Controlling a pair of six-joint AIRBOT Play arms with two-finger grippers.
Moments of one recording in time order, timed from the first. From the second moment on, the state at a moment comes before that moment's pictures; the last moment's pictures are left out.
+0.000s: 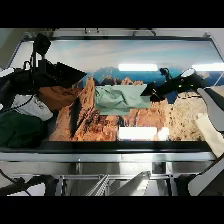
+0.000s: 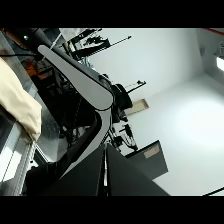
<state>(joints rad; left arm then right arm) 0.02 -1.40 1.16 -0.10 -1.66 -0.92 -0.04 -1.97 1.52 -0.69 1.28 1.24</state>
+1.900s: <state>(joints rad) 0.02 -1.40 1.16 -0.10 -1.76 -0.85 -0.93 -1.22 1.32 -1.72 1.64 1.94</state>
